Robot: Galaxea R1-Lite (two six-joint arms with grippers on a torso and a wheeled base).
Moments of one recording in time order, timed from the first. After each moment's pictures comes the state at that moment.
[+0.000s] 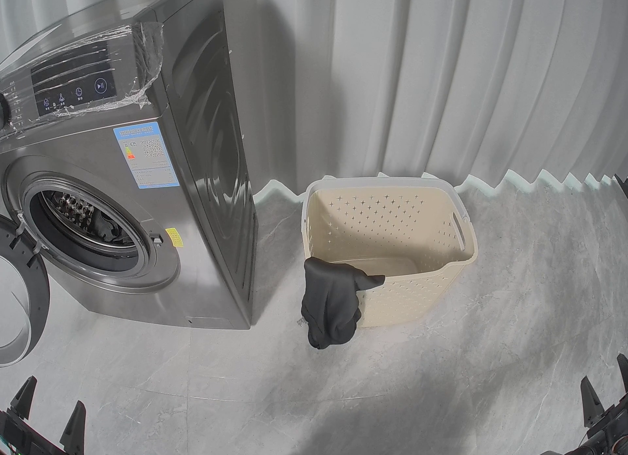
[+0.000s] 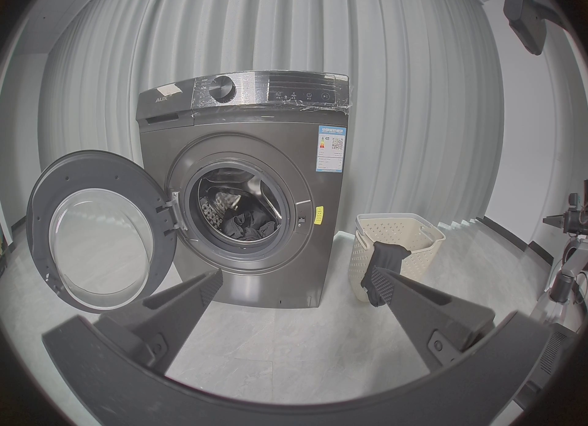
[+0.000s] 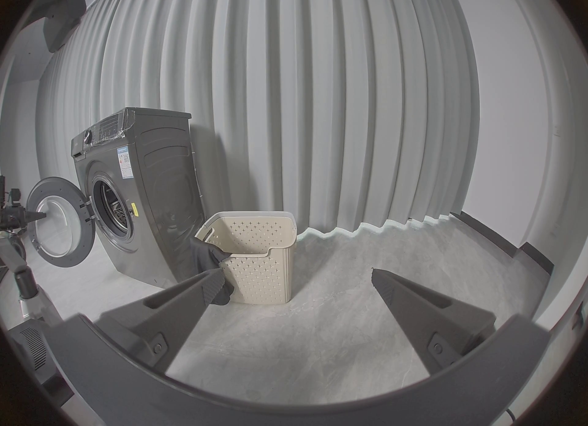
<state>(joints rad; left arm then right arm) 0.00 0.02 -0.02 0.01 -0.01 -0.04 0.00 0.02 -0.02 0.01 0.00 0.00</state>
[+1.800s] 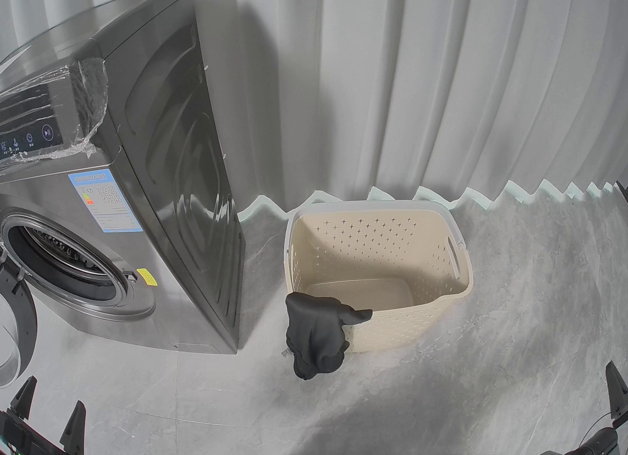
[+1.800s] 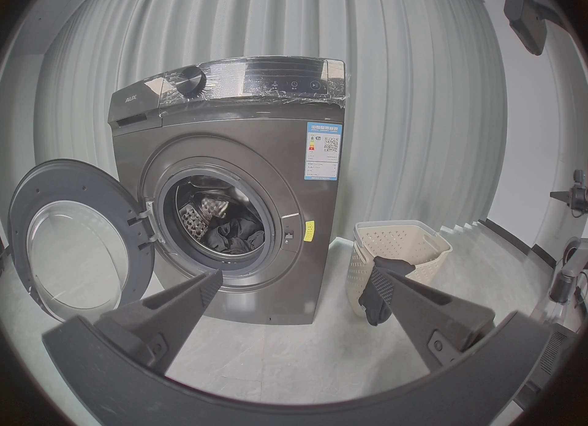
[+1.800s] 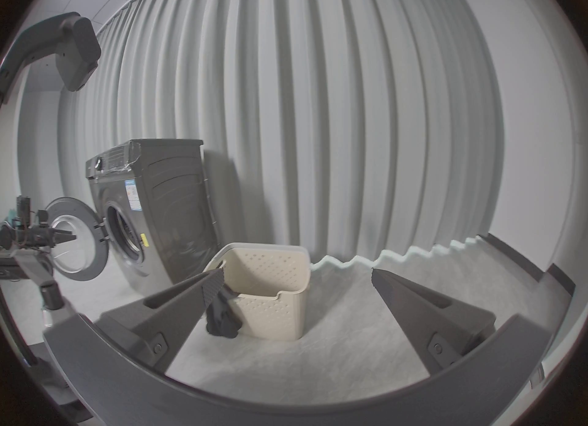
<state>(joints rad) 0.00 0.02 -0.02 0.01 -0.01 -0.04 0.03 0.08 -0.22 0.06 0.10 0.00</state>
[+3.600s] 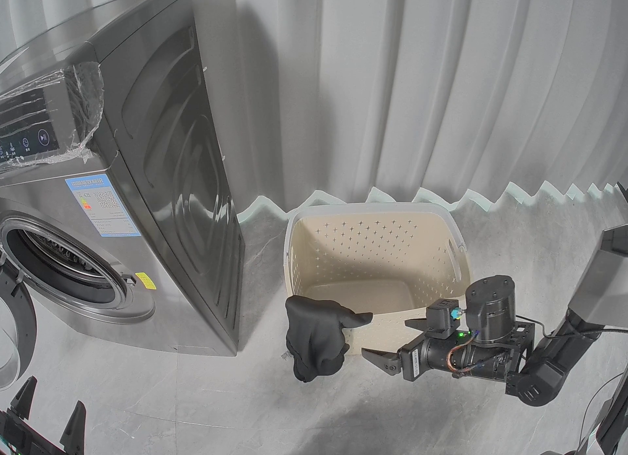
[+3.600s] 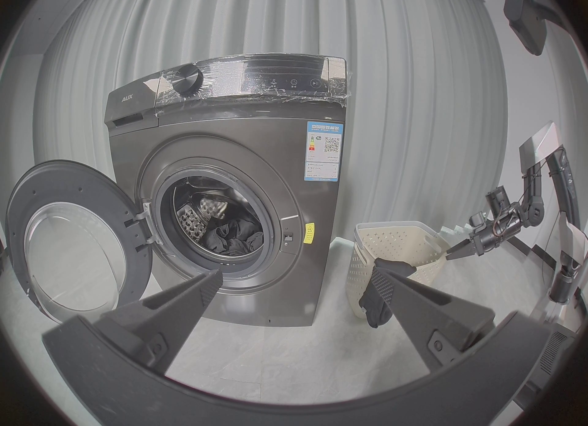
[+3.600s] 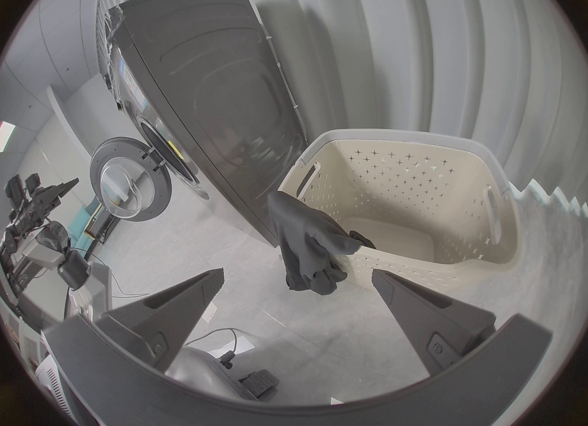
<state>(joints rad) 0.00 0.02 -0.02 0.01 -0.01 -0.04 0.63 1.99 -0.43 -1.09 0.08 0.11</state>
